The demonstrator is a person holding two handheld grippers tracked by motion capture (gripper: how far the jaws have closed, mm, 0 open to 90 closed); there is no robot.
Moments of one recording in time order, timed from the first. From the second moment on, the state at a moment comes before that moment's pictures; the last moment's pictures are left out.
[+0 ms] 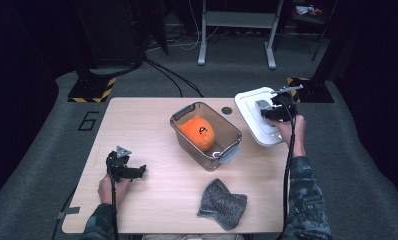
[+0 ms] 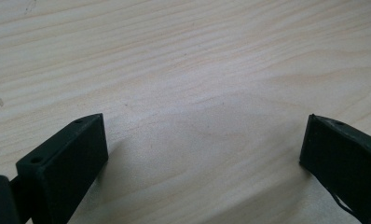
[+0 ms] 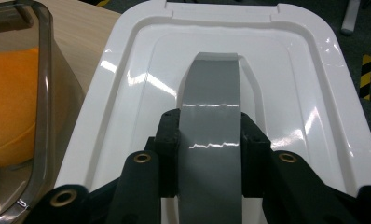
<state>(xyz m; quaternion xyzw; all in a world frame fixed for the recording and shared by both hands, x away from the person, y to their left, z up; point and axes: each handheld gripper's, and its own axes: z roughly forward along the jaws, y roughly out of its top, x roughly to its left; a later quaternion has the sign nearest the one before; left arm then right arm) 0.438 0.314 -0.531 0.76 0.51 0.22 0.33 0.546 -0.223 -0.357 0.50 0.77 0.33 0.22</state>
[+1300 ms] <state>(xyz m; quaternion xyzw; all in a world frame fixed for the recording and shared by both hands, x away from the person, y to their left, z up) 0.438 0.315 -0.531 0.76 0.51 0.22 0.33 0.532 -0.137 -0.329 0.41 0.81 0.38 0.18</state>
